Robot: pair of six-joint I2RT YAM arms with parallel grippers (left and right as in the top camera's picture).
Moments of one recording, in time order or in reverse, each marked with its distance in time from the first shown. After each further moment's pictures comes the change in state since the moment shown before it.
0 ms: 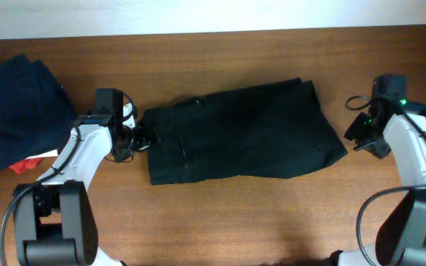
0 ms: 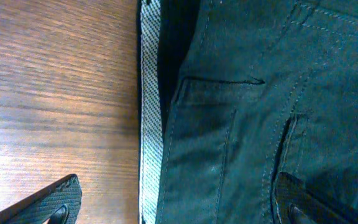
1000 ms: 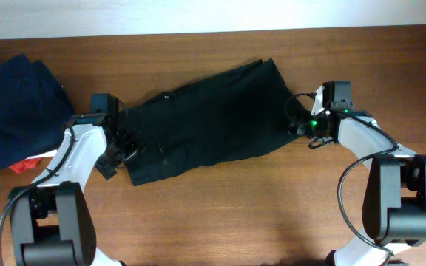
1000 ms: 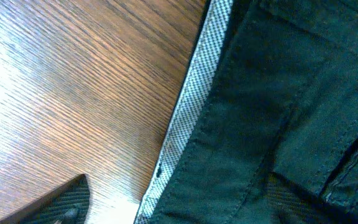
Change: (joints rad) left arm 0.034 -0.011 0.008 -0.190 -0.251 -0.325; right arm 0.210 0.183 -0.193 0.578 -0.369 -0.197
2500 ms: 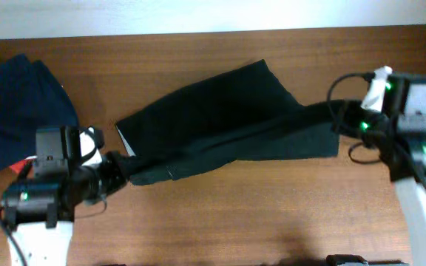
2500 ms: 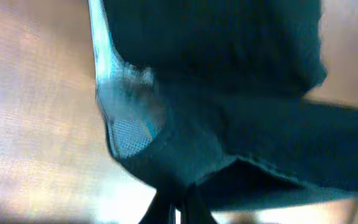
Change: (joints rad) left arm 0.026 -0.684 0.064 -0.390 0.299 0.201; right arm -0.011 -0.610 0.289 -0.586 0.063 0.056
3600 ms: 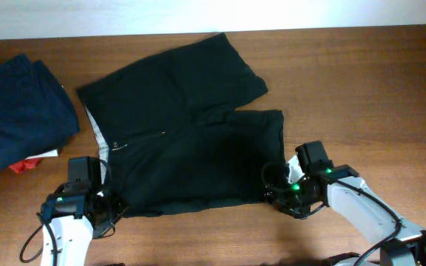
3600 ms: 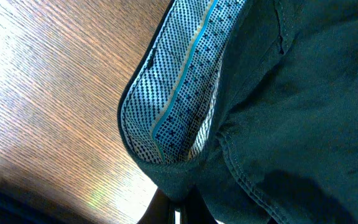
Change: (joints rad) left arm 0.075 -0.008 -0.510 0.193 -0.312 -0.175; right arm 0.269 0.167 -0.756 0.317 -0.370 0.266
